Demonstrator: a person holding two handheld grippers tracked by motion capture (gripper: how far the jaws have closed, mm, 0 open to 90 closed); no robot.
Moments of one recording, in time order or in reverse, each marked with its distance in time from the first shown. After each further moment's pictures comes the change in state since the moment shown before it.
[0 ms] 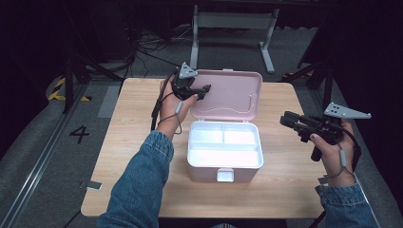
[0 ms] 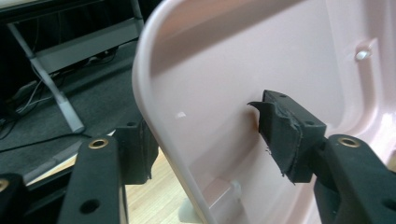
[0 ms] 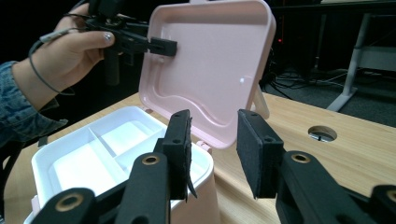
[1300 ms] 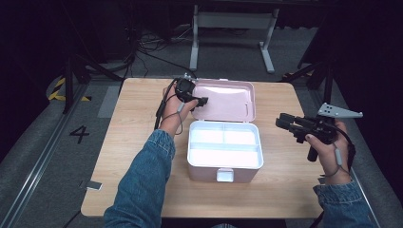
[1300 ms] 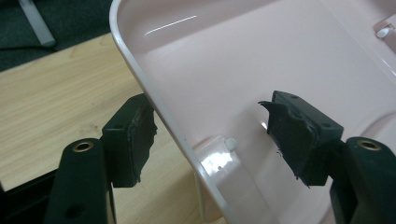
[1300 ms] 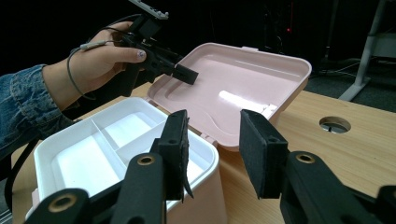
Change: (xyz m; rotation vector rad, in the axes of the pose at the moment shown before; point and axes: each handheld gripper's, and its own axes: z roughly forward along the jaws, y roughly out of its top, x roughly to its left) left arm 0.018 -0.035 0.044 0.279 -0.048 -0.213; right arm -0.003 -0.007 0.011 0.032 0.028 0.017
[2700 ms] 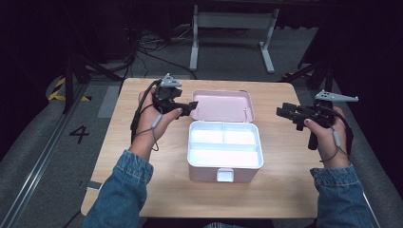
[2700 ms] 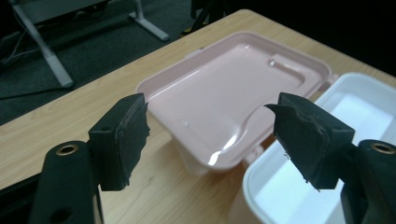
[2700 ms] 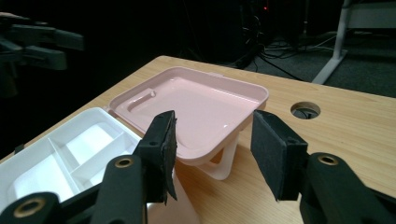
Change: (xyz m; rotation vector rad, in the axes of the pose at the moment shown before) left arm -0.035 -0.028 -0.127 -0.135 0.023 0.140; right arm -0.033 0.019 0.015 0.075 -0.087 0.099
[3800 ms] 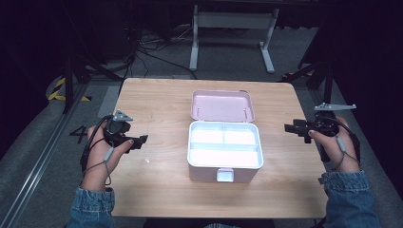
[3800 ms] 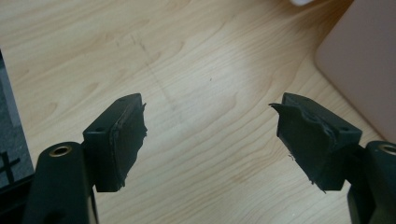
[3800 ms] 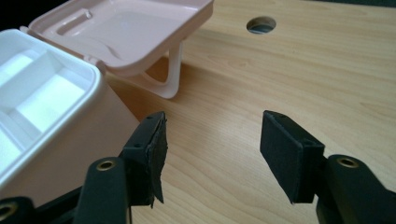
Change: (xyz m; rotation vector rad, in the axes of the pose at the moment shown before) left arm 0.048 -0.123 -0.062 0.275 0.172 -0.138; right arm -0.025 -0.037 -0.011 0.249 -0.142 0.054
